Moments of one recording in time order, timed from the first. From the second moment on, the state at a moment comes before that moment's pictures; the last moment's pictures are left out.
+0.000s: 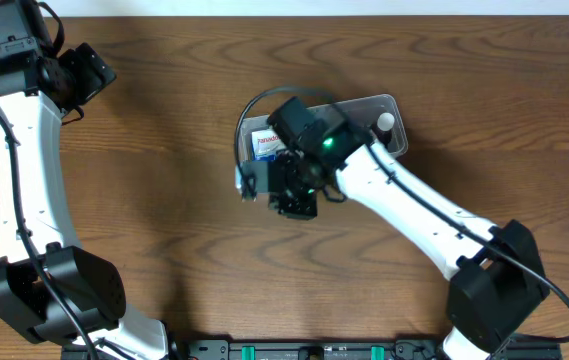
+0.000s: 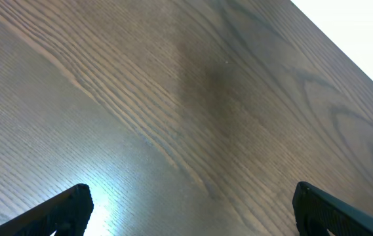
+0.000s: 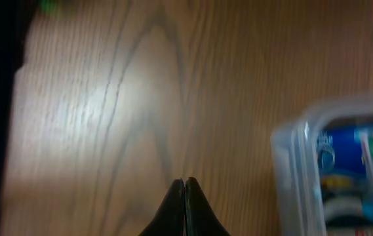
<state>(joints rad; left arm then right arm) 0.28 1.77 1.78 -1.03 -0.04 -0.45 0.74 1.84 1.49 -0.93 -0.42 -0.80</state>
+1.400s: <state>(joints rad) 0.28 1.77 1.78 -1.03 -0.04 -0.45 0.78 1.94 1.34 -0.33 0.01 -0.70</state>
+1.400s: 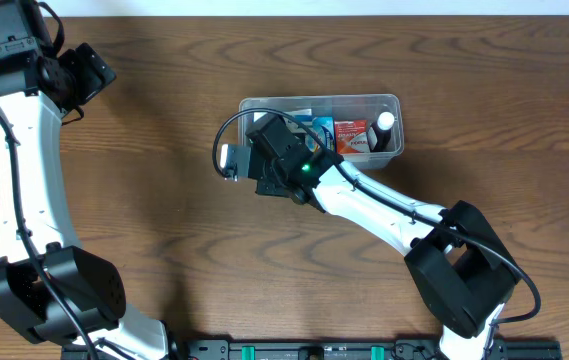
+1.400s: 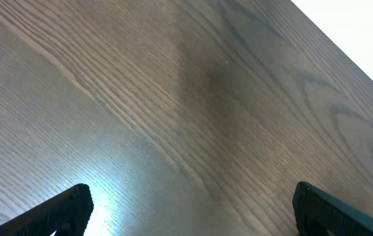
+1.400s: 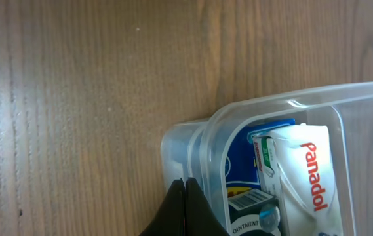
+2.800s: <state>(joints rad) 0.28 1.77 1.78 -1.03 -0.04 -0.45 0.49 0.85 1.35 -0.71 0.14 -0.41</state>
